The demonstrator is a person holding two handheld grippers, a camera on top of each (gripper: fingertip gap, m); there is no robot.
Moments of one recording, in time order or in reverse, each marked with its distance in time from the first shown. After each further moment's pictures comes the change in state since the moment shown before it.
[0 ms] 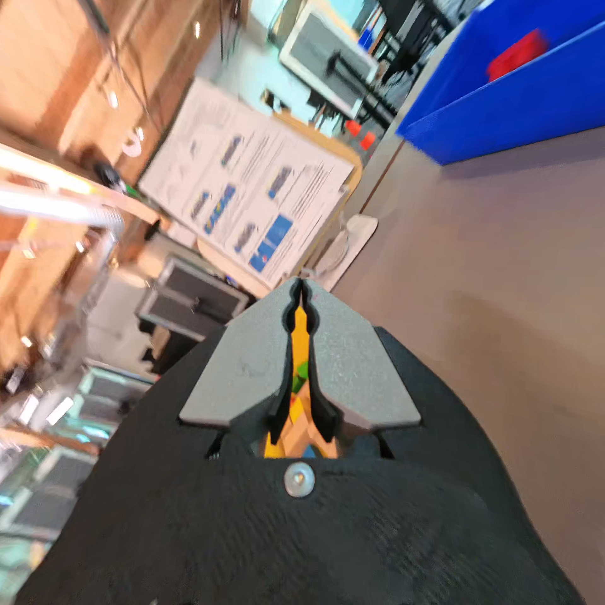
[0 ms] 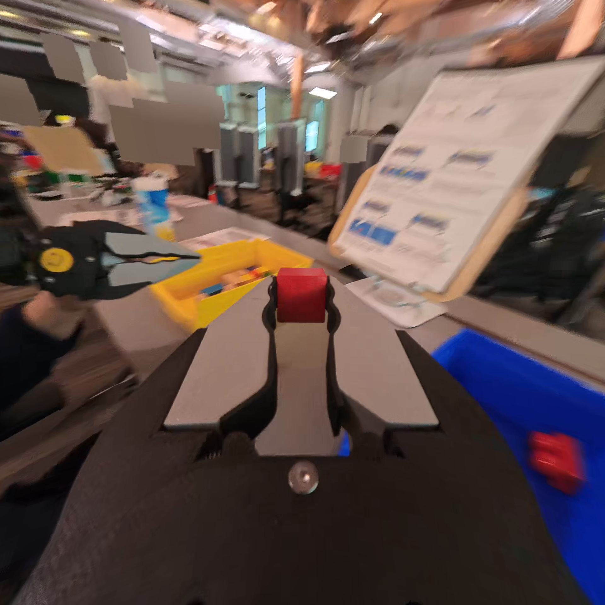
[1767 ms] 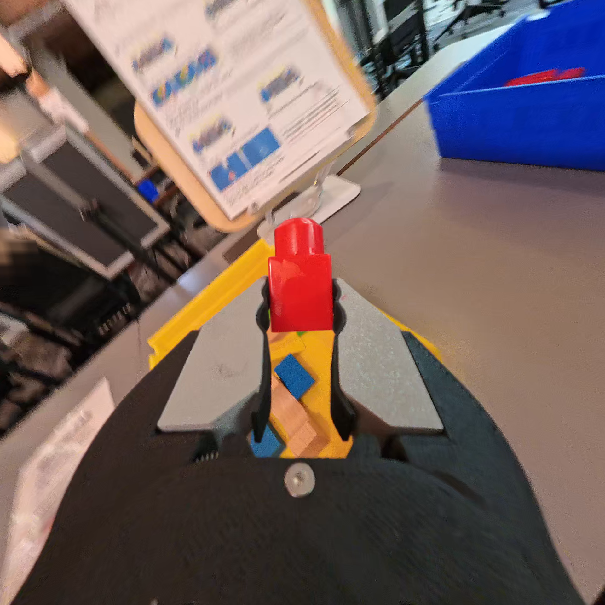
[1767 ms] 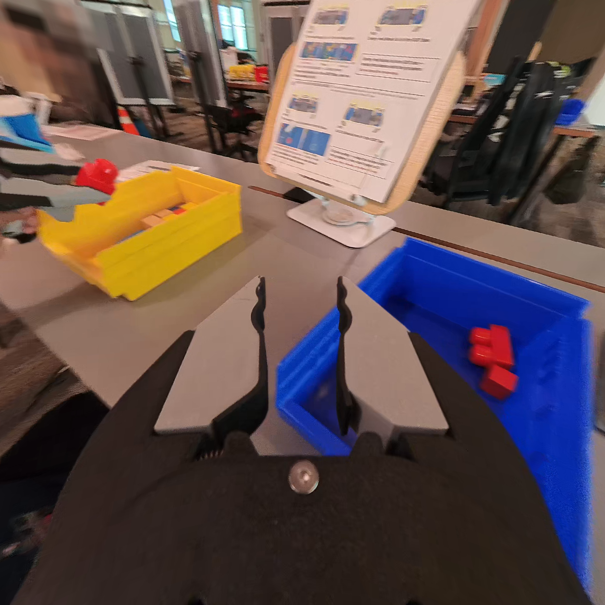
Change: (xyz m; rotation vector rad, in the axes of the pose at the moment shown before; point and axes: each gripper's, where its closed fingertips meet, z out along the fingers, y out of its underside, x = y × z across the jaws) left arm -0.028 0.084 0.022 -0.100 0.169 -0.419; right arm 0.060 0.075 0.015 -0.265 0.093 0.108
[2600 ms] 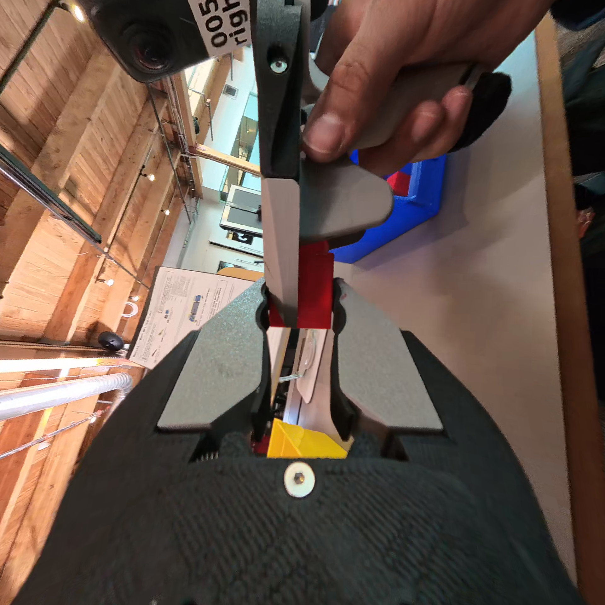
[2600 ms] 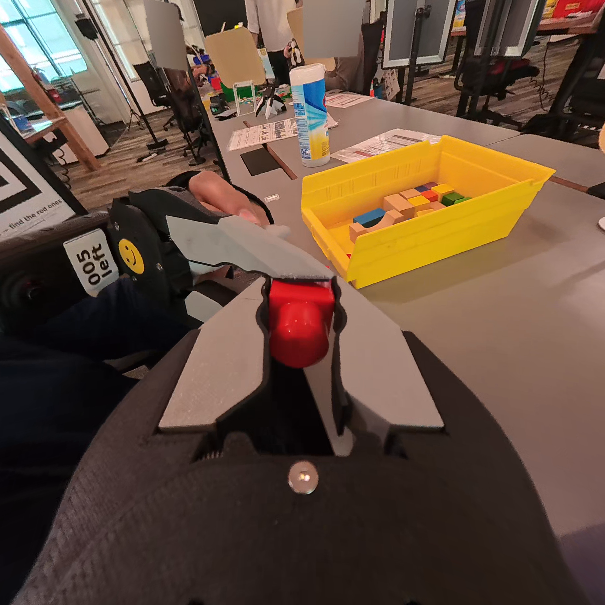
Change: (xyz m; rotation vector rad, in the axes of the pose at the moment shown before) left arm 0.205 -0.107 -0.043 0.377 0.068 0.783; right arm -0.221 0.022 0.029 -0.083 -0.651 -0.003
